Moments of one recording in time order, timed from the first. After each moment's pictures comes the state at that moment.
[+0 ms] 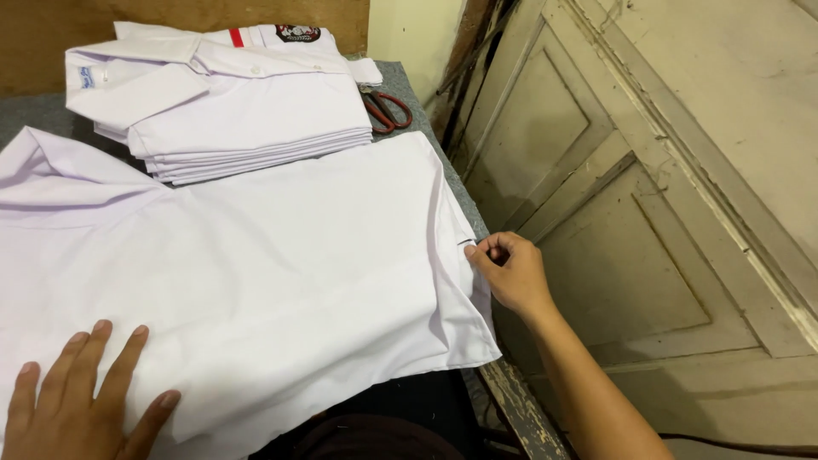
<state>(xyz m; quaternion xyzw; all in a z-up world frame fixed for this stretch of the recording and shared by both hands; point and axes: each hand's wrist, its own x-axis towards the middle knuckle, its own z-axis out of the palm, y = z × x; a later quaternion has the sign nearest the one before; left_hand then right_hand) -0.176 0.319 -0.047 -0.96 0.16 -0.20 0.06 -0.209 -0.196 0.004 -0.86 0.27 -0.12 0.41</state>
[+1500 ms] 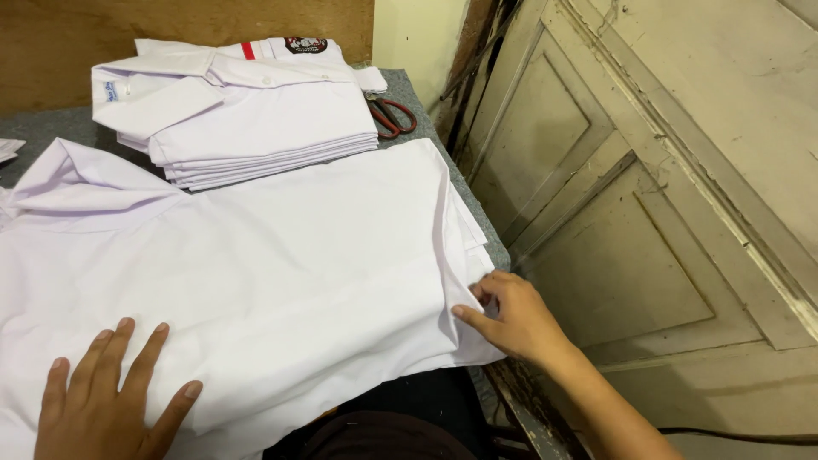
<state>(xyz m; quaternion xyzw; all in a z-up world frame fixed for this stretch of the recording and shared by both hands) -0.176 0.315 -0.041 -0.96 0.15 -0.21 0.06 -0.253 -0.169 0.027 -0.94 0.14 0.02 0.30</state>
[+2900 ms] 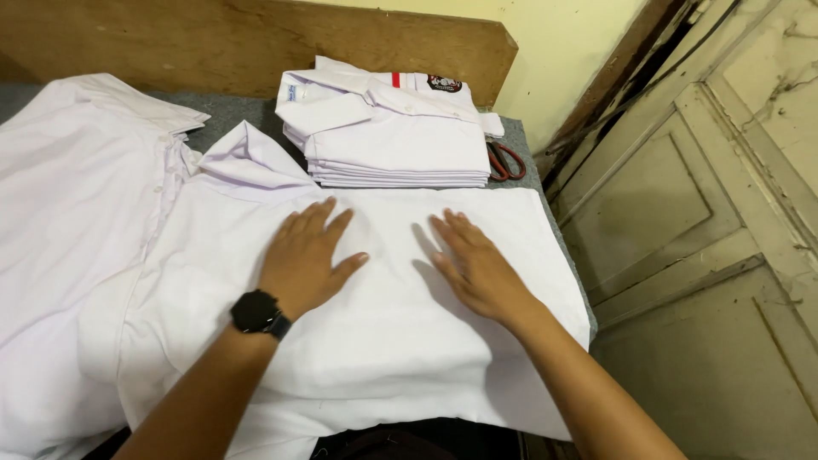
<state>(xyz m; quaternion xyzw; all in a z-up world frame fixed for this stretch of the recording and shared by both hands) -0.069 0.217 0.040 -0.97 0.22 0.00 -0.10 -0.112 -0.069 0.053 -0.96 -0.15 -0.04 0.22</state>
